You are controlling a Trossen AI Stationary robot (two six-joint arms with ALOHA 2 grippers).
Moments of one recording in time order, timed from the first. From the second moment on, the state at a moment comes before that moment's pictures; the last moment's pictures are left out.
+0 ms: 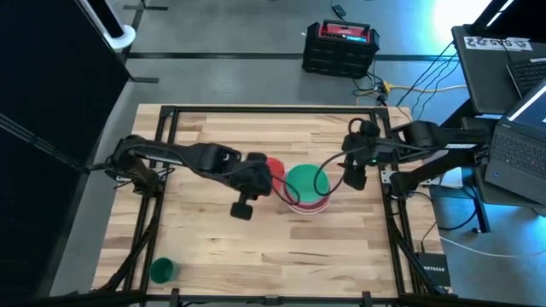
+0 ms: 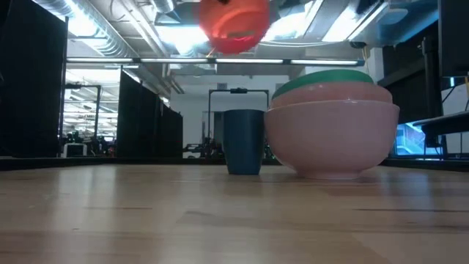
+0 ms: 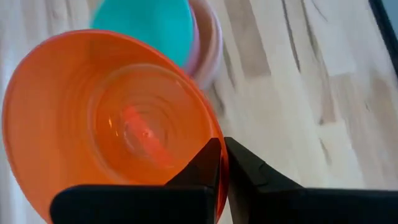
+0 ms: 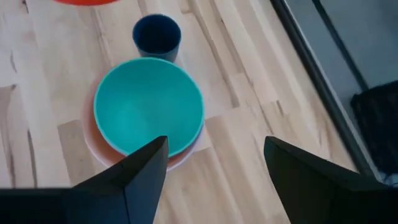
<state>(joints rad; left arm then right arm) -0.16 1.78 1.86 -1.11 -0.12 0.16 0.17 1.19 1.50 -1.38 0.34 0.42</state>
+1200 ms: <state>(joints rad) -0.05 2.15 1.94 -0.82 0.02 0.64 0.17 1.02 1.25 -1.30 0.27 0.68</state>
